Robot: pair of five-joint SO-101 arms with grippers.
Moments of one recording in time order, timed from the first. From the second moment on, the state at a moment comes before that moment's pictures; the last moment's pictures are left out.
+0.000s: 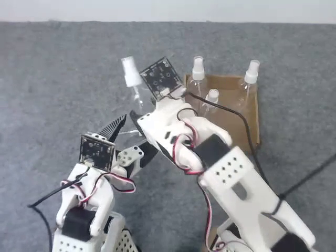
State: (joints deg) left arm 9.6 -99.5 77.2 52.4 0.4; right arm -43.4 -33.6 28.6 46.8 -2.9
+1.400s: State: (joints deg) left arm 8.6 -97.1 82.5 47.4 0.1; right arm 0.0 -42.3 54.3 33.9 -0.2
